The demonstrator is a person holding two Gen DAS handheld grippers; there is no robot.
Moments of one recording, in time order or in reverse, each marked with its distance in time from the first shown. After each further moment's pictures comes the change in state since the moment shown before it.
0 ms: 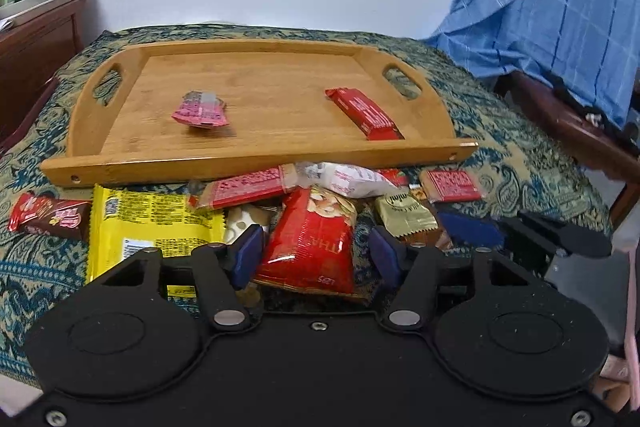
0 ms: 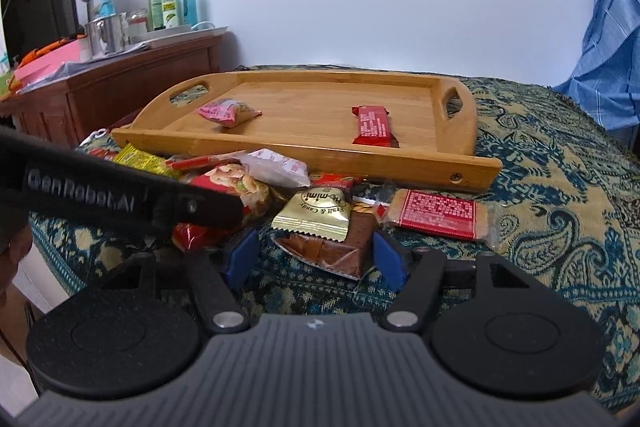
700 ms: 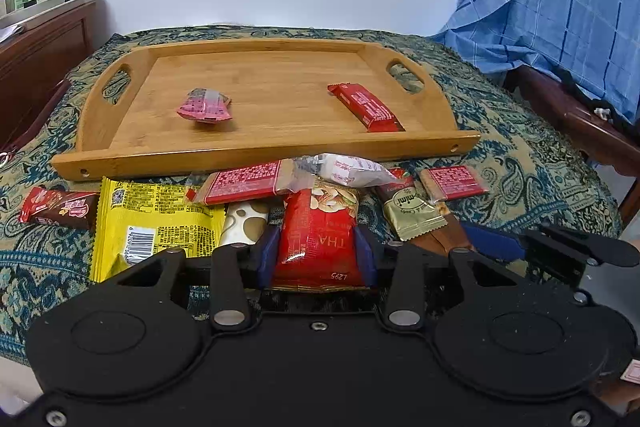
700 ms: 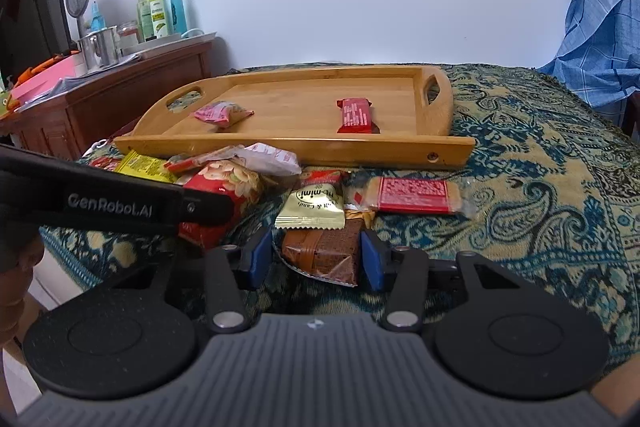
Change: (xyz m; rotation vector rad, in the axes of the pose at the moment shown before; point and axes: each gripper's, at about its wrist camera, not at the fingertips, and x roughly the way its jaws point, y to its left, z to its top) left arm -0.008 -0.010 -0.008 0.002 -0.009 0.048; right arm -0.025 -0.006 -0.009 0.062 0.012 -0.004
